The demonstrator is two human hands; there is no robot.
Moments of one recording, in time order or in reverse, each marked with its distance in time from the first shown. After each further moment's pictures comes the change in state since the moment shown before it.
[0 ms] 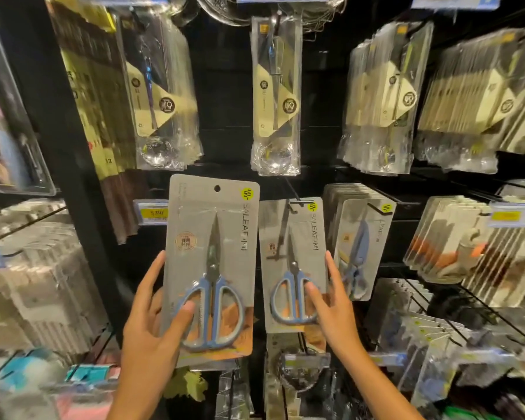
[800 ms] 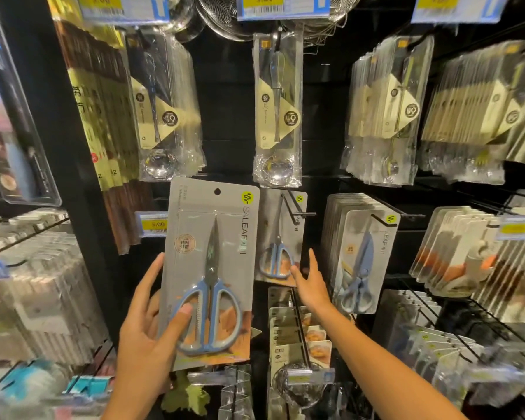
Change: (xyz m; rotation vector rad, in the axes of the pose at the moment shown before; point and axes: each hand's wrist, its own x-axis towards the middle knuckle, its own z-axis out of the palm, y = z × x) left_hand 0.013 0.005 0.000 0.015 0.005 0.069; right_hand 0.104 0.053 0.041 -0.275 -0.109 0.311
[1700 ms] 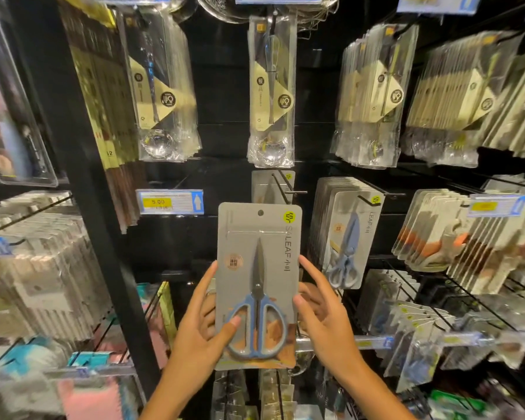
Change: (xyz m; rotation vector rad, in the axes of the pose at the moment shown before) left_hand -0.036 -0.045 0.029 -0.079 -0.346 -0.127; right_hand -0.187 -0.038 -0.045 0.237 -0.060 -0.353
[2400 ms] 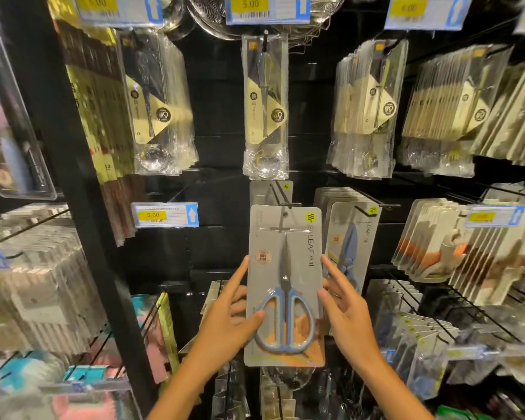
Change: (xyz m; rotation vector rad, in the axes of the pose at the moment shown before) left_hand 0.049 0.005 0.033 0.088 -0.155 -0.050; right_hand 0.026 0.016 -0.039 0.005 0.109 0.002
